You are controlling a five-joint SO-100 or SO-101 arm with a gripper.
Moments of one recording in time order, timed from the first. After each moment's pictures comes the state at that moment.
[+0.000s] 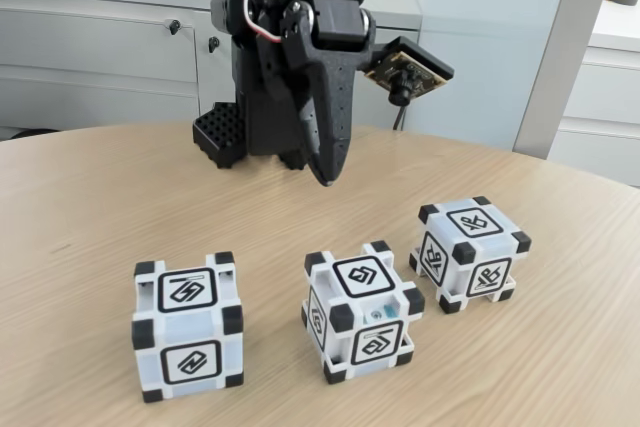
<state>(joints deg) -14.3 195.1 170.9 78.4 -9.2</state>
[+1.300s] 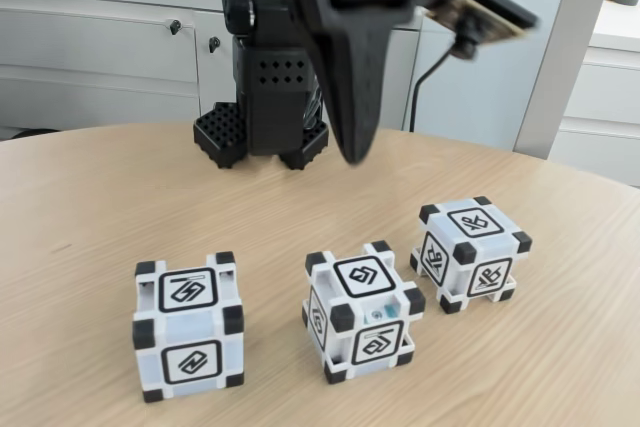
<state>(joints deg) -14.7 129.0 129.1 74.5 5.7</state>
